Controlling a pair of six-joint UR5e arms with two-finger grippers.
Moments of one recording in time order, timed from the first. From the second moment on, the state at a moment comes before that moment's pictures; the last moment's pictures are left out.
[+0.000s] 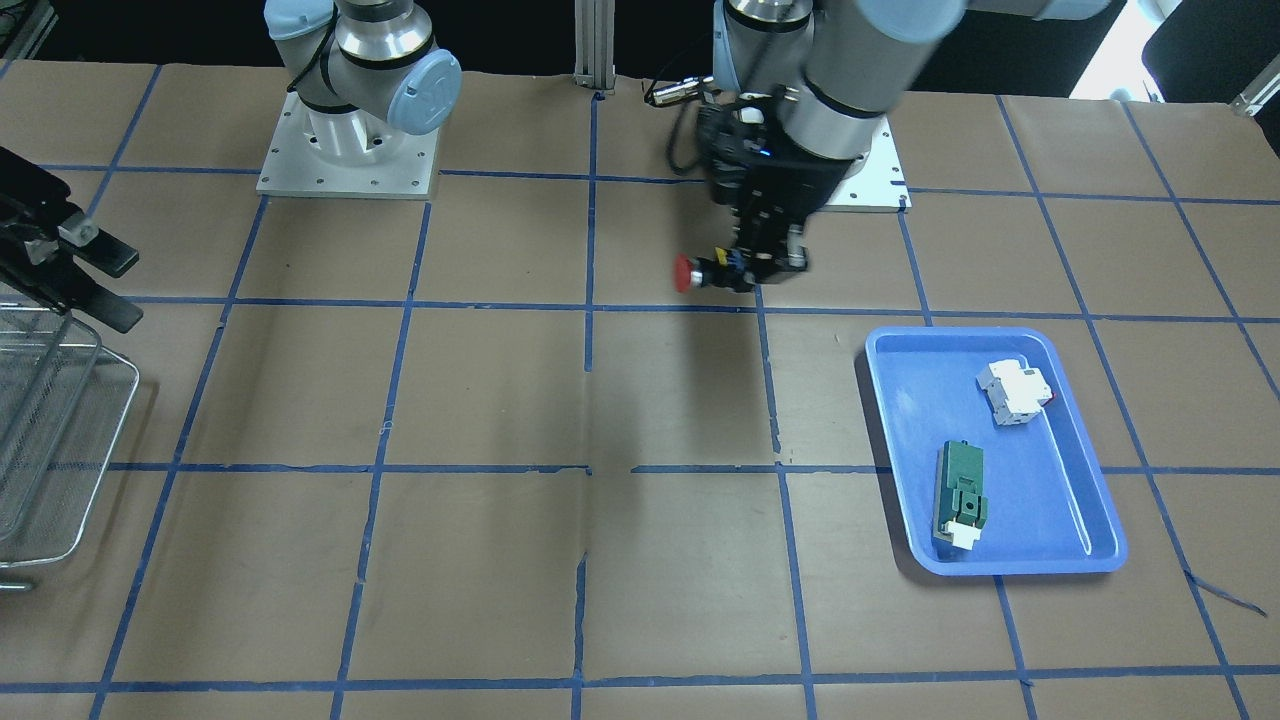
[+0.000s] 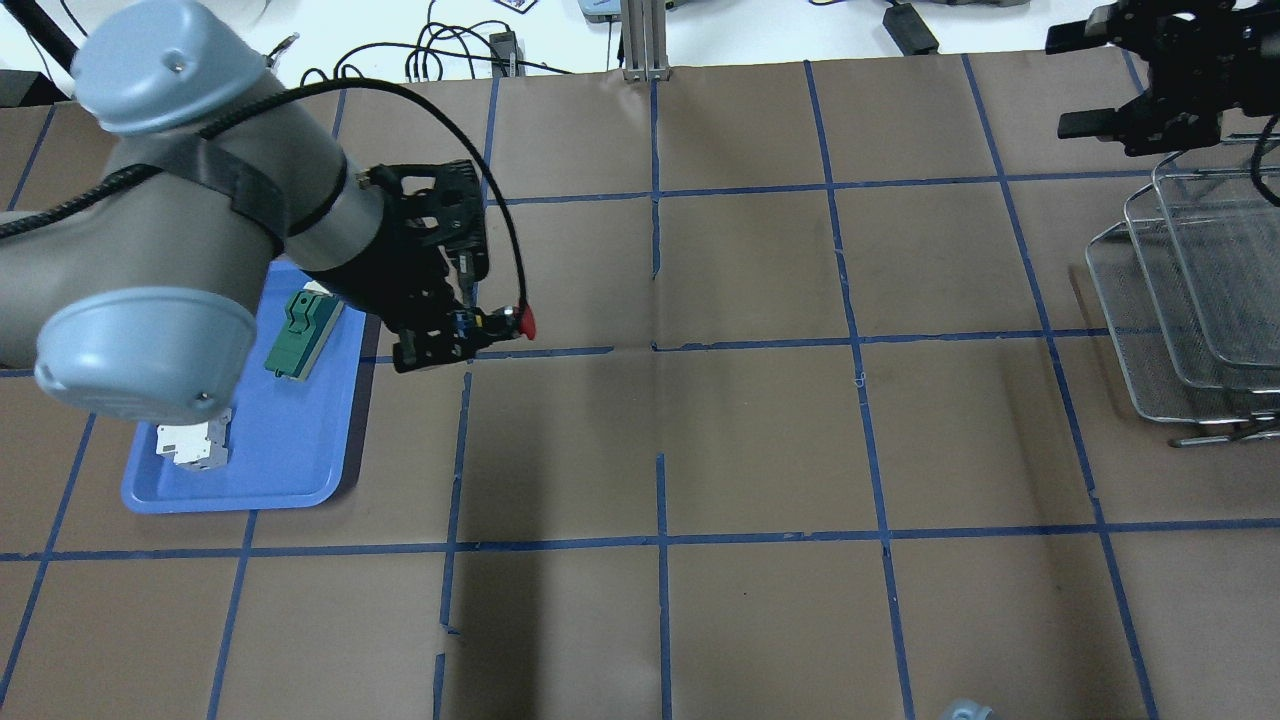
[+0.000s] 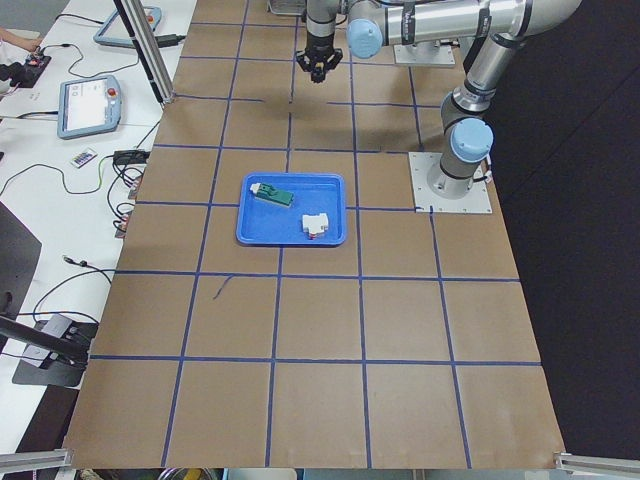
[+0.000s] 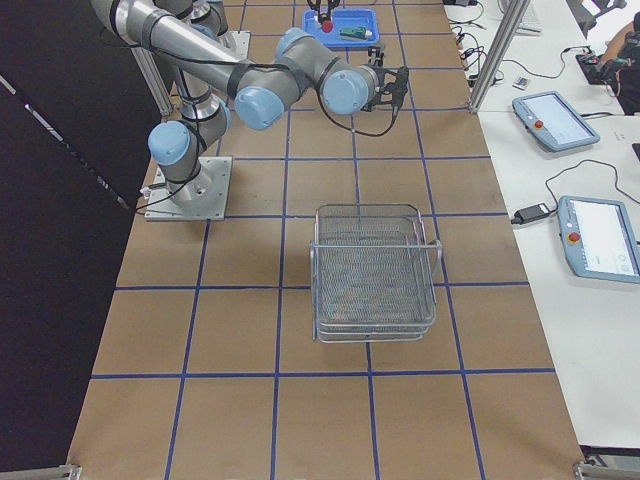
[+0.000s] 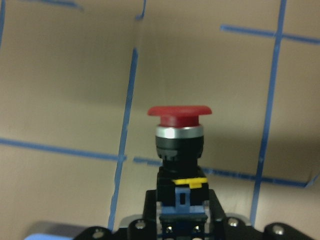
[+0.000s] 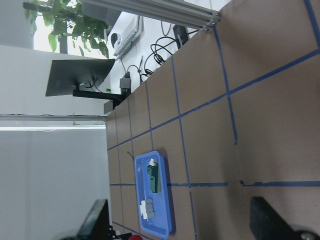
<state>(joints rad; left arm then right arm) -1.74 -1.50 -1.84 -1.30 1.39 1.22 1.01 -1.56 1.69 -1.40 -0.47 -0.46</state>
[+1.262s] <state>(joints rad) -1.98 -1.63 -1.68 -1.06 1.10 0.79 1.11 -1.67 1.75 -1.08 -0.49 -0.51</state>
